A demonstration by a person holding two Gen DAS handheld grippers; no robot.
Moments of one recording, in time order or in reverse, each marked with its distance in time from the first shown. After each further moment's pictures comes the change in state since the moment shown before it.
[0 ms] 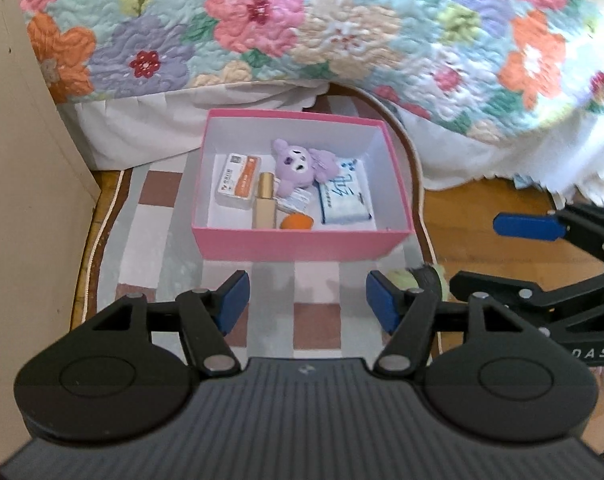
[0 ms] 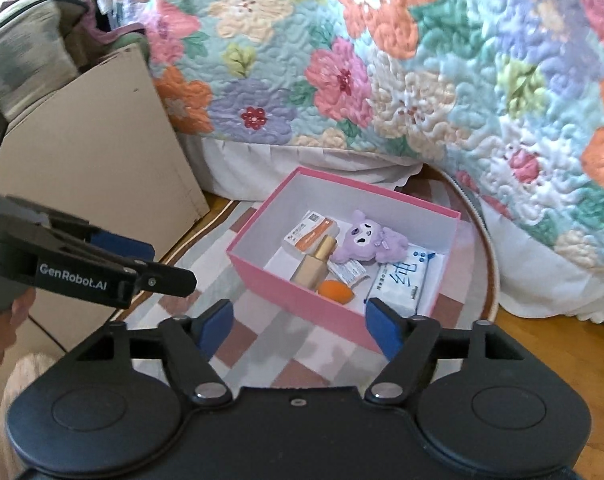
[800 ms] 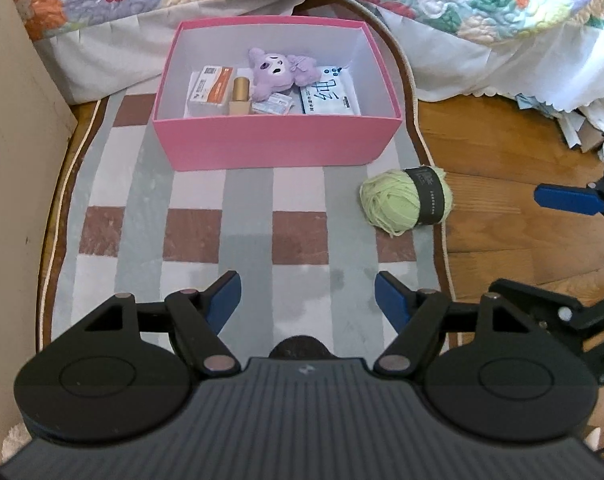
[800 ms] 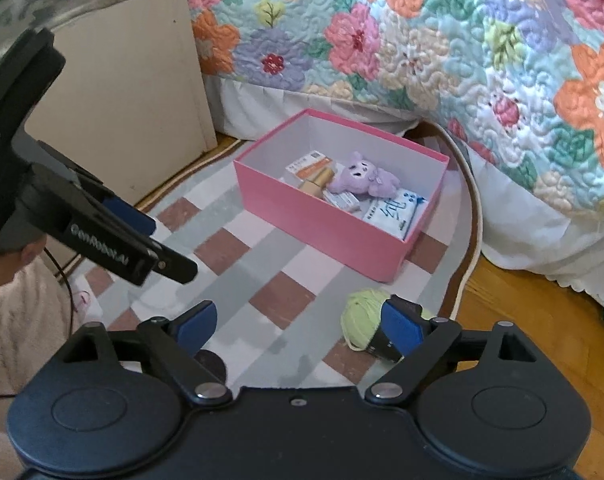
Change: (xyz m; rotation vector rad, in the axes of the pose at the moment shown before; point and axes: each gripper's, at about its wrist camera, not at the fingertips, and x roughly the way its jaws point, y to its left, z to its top) left arm 0.050 -0.038 -0.084 0.030 0.125 0.037; right arm -0.024 -0.006 -0.103 -0.120 0.031 -0.035
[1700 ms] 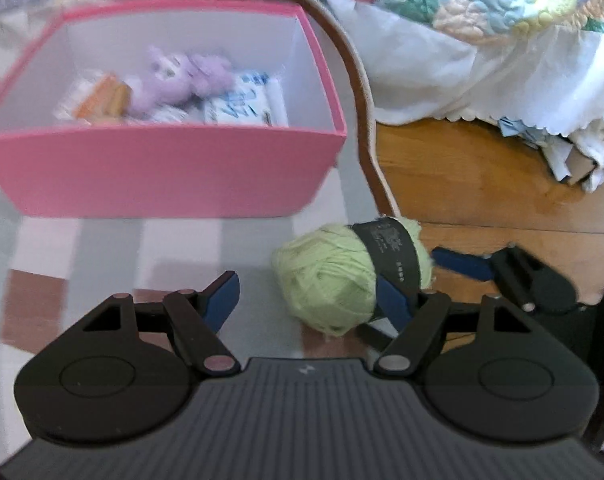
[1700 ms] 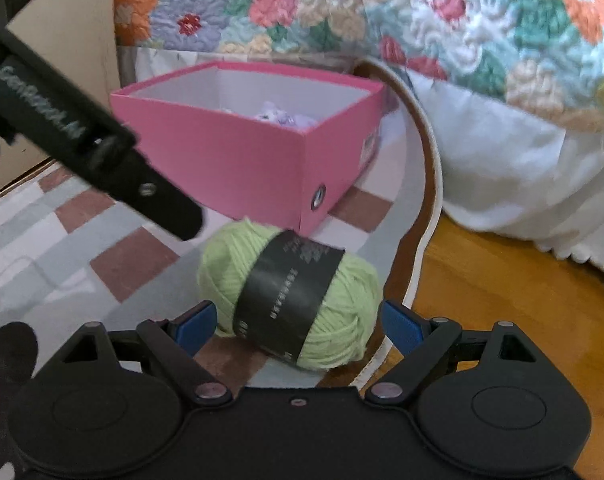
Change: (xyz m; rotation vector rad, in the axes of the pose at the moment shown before) left arm 0.160 -0.057 0.033 -0.023 -0.102 -0.188; right arm 0.148 -0.093 -0.091 0.013 -0.139 -0.132
